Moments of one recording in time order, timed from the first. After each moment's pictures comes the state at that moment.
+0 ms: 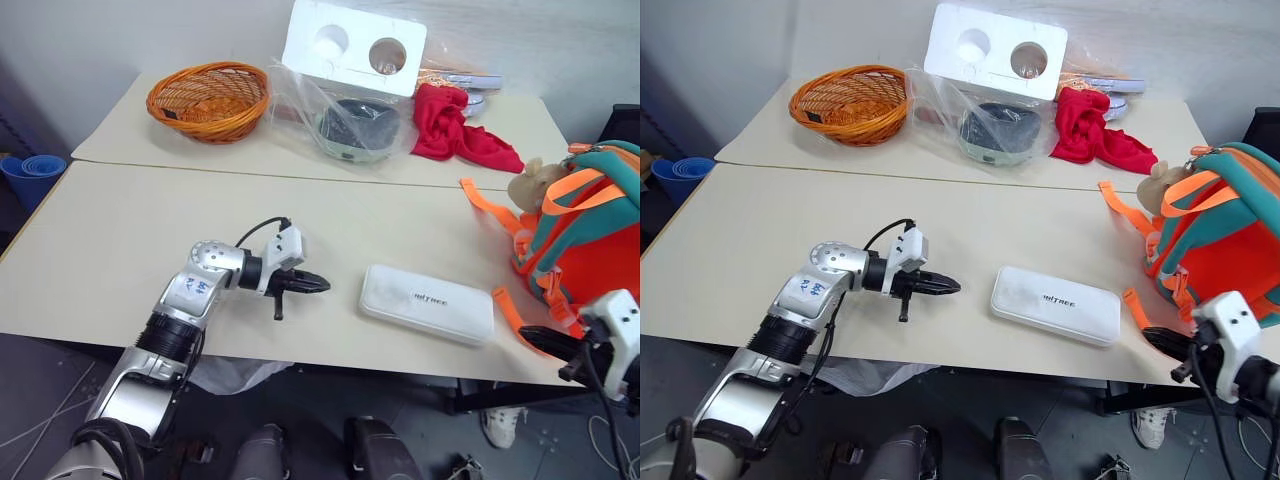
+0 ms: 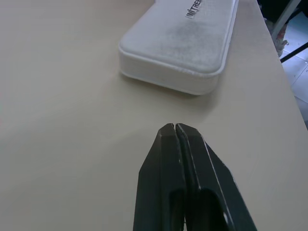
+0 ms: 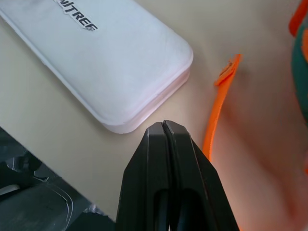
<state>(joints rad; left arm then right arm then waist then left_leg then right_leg) -0.70 0.43 -0.27 0.28 -0.15 0.33 -1.11 0.31 -0.92 -0.48 -0.30 0.62 0.59 0.80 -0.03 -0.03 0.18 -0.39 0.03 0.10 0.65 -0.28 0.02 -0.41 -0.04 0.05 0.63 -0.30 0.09</state>
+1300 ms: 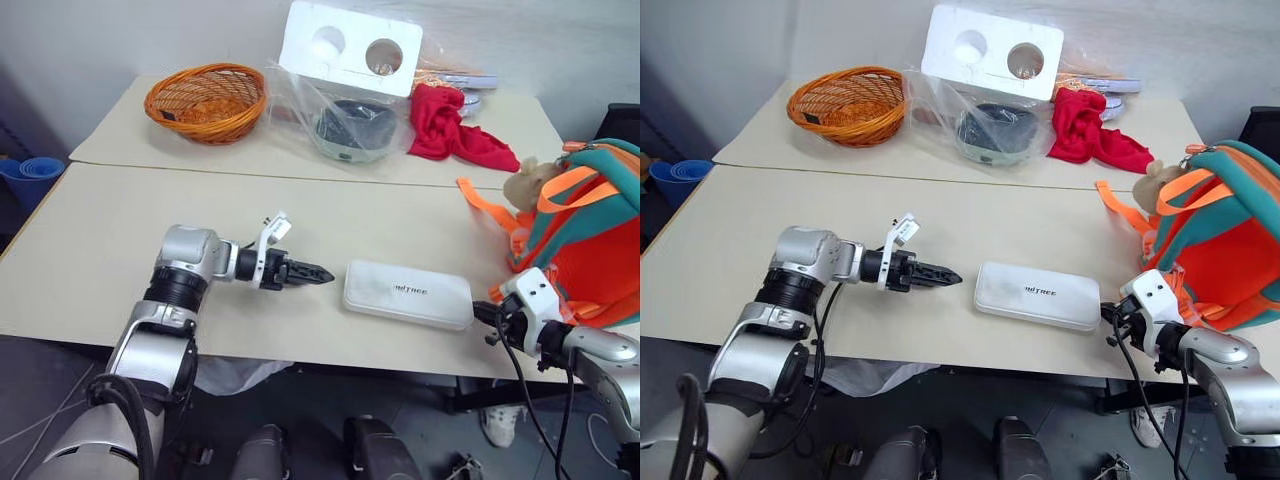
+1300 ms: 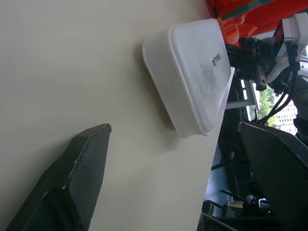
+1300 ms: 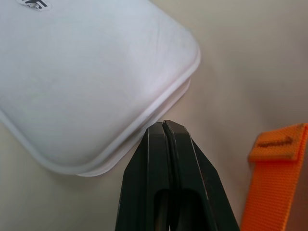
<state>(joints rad) -0.99 0.34 -0.12 0.62 -0.37 1.31 -1.03 0.01 -0.77 -0.21 -0.19 0.38 0.56 0.70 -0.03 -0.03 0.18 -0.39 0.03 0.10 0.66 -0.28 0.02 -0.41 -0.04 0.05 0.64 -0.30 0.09</state>
